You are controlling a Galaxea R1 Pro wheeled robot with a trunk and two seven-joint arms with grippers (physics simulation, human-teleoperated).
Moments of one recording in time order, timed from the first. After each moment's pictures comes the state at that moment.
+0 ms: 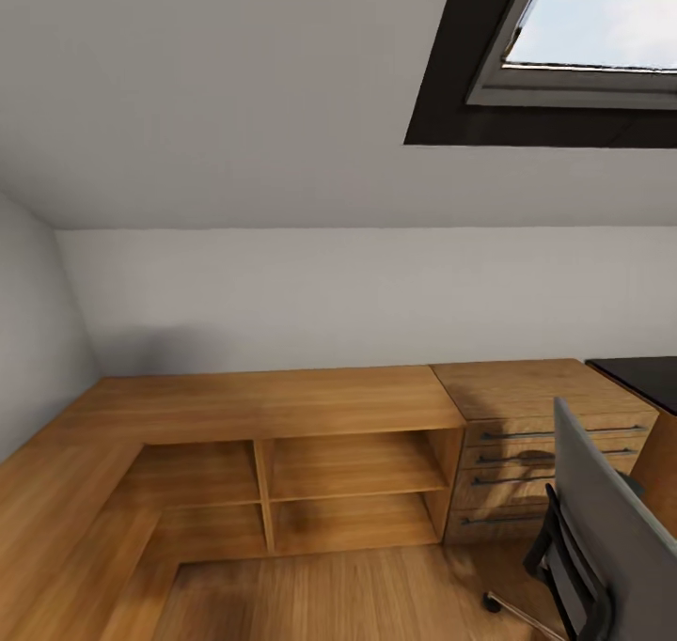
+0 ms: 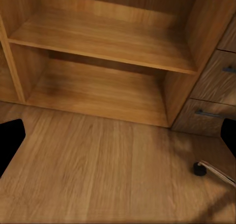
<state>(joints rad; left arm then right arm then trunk) 0.00 -0.02 -0.52 -0.17 0.57 -0.70 0.38 -0.19 0.06 0.27 0.01 0.19 -1.00 -0.32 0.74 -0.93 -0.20</state>
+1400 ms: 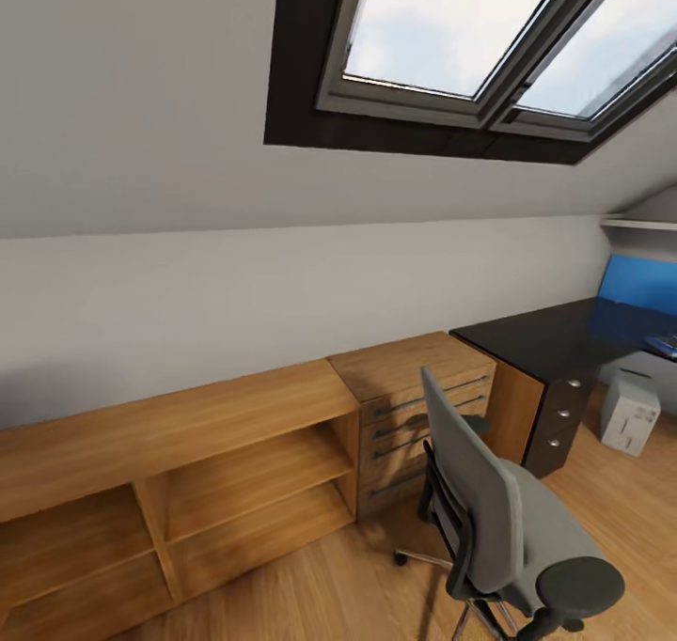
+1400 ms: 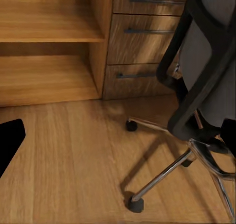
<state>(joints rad) 0.00 -0.02 -0.52 -0.17 0.57 -0.70 0.38 -0.19 0.07 0.27 0.01 0.18 -0.99 -0.32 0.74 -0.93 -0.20</state>
